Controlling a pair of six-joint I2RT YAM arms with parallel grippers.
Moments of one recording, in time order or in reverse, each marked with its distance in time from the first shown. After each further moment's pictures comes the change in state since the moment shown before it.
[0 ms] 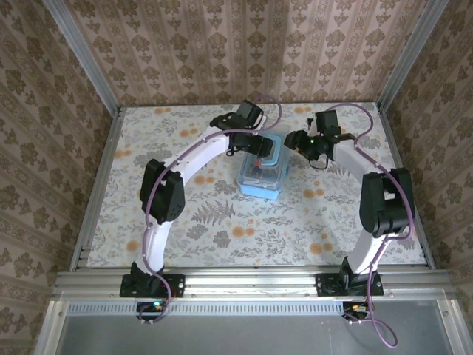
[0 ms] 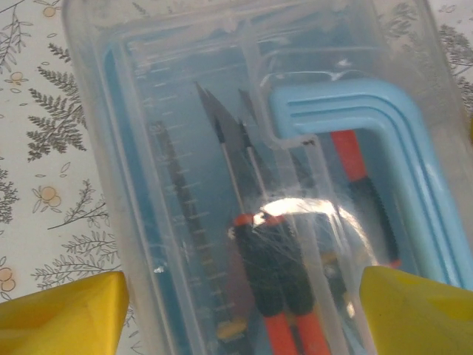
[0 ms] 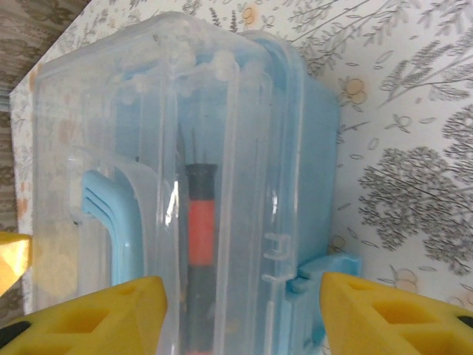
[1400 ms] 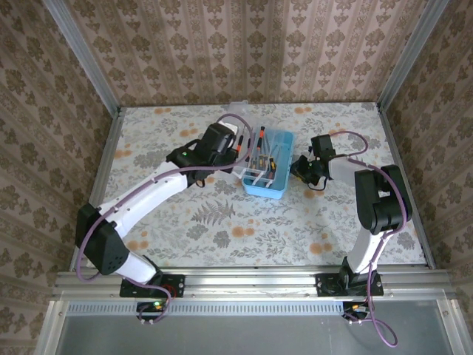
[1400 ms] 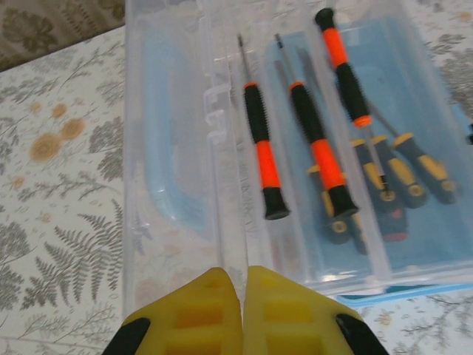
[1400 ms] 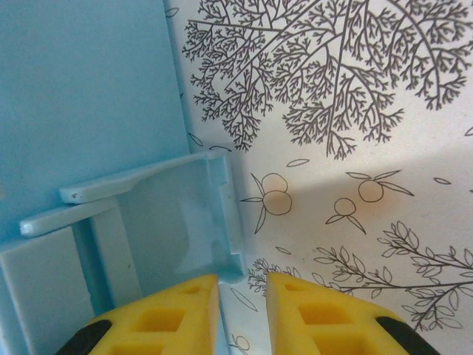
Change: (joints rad) left arm -0.100 -0.645 -0.615 0.162 -0.335 -0.004; right arm 0.015 0.022 -0.269 0.116 0.051 0.115
